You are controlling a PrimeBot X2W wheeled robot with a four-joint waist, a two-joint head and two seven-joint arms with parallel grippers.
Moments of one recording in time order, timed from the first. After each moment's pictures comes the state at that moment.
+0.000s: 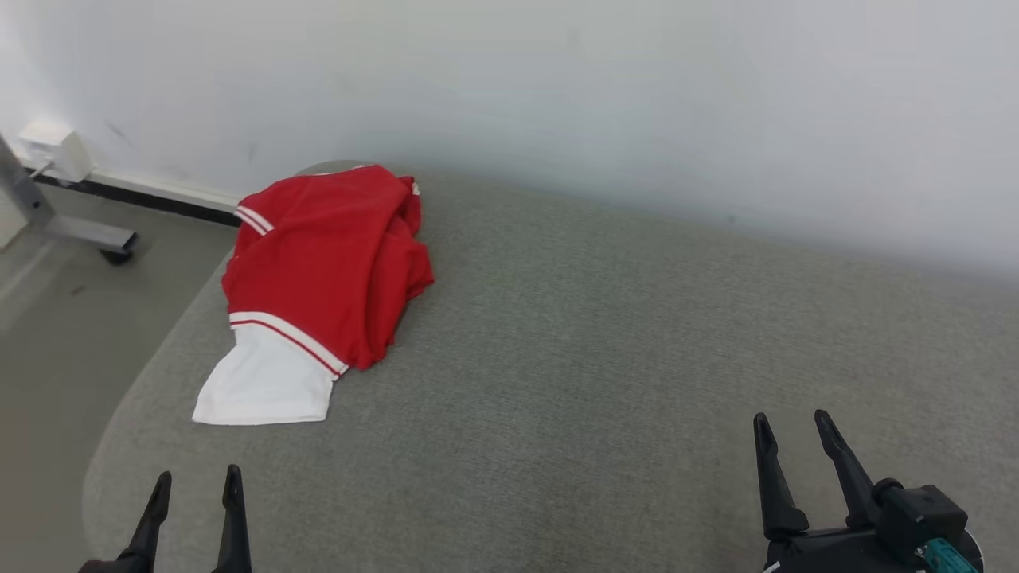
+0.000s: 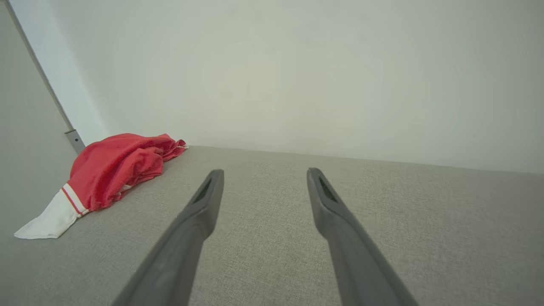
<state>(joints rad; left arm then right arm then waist) 0.09 0.21 -0.02 0.00 -0.29 0.00 -0.14 0.01 -0.05 0.02 0.11 0.17 0.13 -0.17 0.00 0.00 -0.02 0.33</state>
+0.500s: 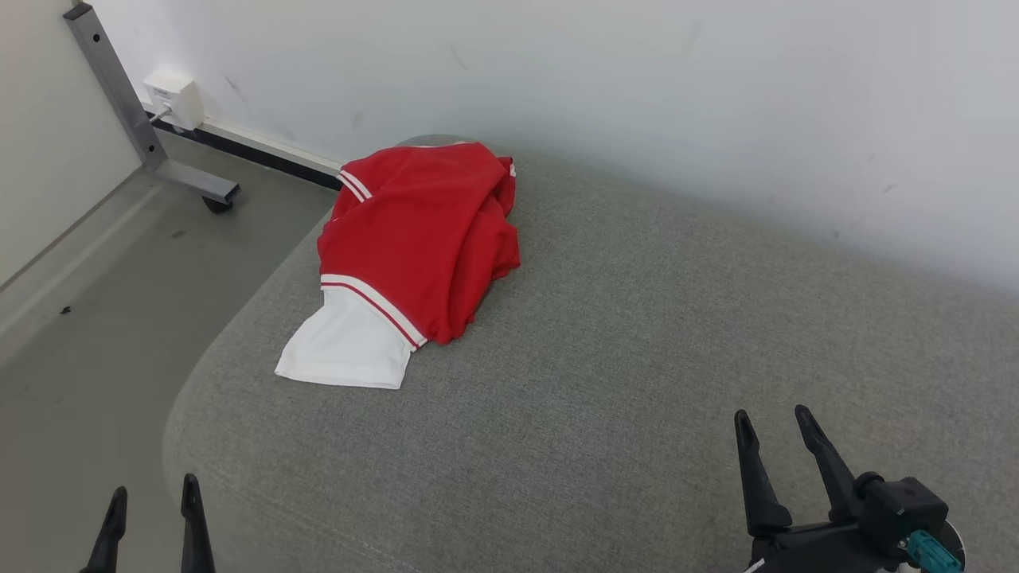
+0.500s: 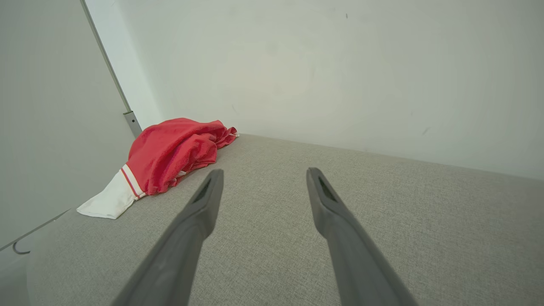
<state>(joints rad) 0.12 0.21 0.03 0.02 -0.31 0.04 -0.19 -0.01 -0.05 0.06 0.12 0.18 0.13 -0.16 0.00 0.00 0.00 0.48</state>
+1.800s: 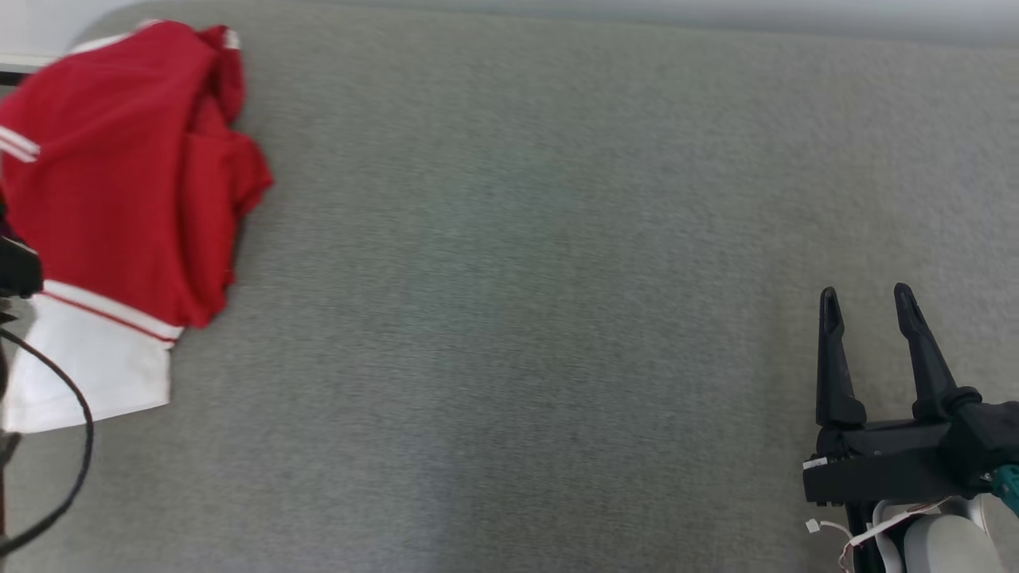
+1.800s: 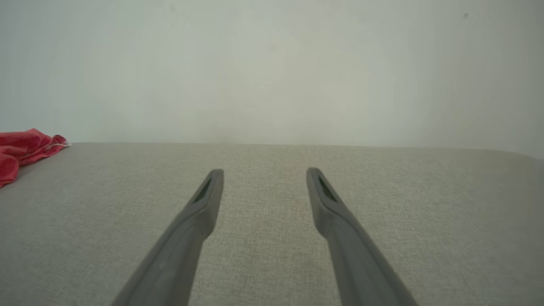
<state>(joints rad) -0.71 0.44 0.06 0.41 -0.41 -0.09 -0.13 -0.15 -0.05 -0.08 0.01 0.06 0.13 -0.20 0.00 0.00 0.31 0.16</state>
